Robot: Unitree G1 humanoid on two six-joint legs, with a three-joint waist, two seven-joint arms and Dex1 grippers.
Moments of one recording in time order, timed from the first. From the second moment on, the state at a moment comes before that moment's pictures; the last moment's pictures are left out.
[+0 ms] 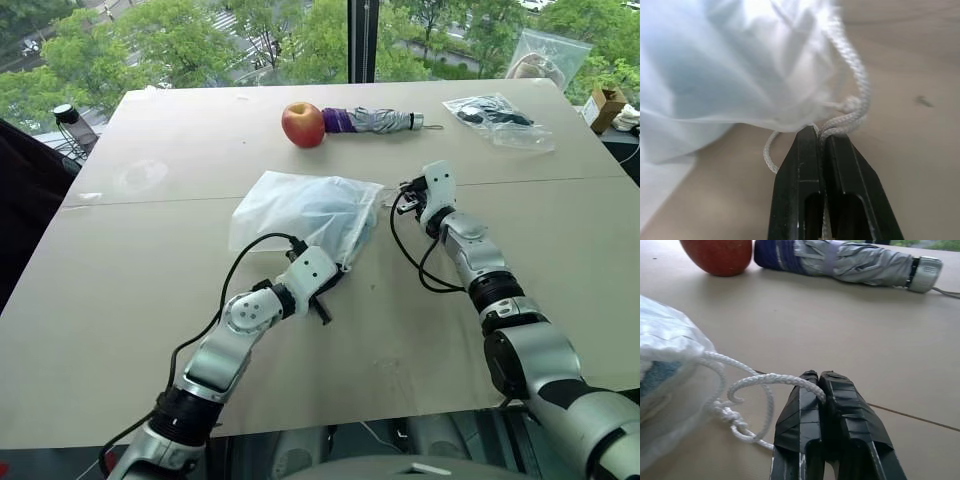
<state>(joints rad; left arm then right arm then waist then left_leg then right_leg) -0.15 0.47 -0.27 -0.19 0.01 0.23 -0.43 -0.86 -0.13 -0.02 0.91 0.08 -0.06 0.29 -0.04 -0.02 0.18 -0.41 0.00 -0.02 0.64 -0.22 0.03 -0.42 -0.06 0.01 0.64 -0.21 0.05</state>
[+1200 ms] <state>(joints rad) -0.21 0.40 0.13 -0.01 0.11 0.07 -0.11 -0.74 -0.26 -0.15 0.73 0.34 0.00 0.41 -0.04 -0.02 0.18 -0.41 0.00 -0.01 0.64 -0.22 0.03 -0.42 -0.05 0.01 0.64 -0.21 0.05</state>
